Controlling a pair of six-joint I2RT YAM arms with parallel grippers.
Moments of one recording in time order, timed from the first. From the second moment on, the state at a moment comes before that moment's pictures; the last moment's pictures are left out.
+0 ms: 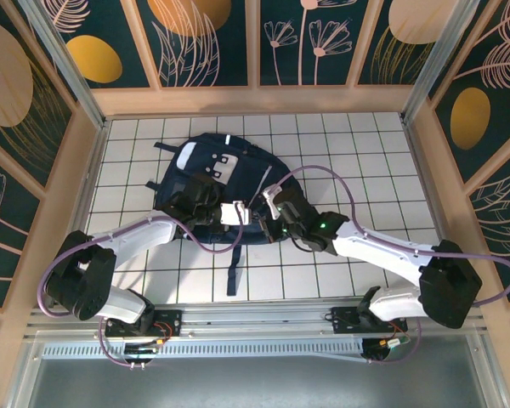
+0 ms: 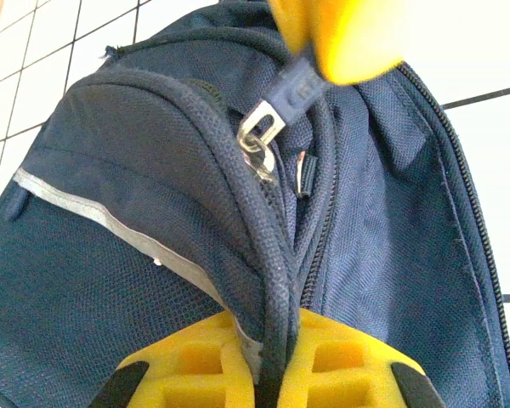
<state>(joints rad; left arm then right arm) -0.58 1.44 0.78 -0.10 0.43 0.99 0.88 1.30 0.82 -0.27 0.02 0.28</state>
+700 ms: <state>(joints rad) -0.57 1.31 0.74 -0.27 0.52 1.24 0.68 1.23 0.80 -0.35 -0.04 0.20</state>
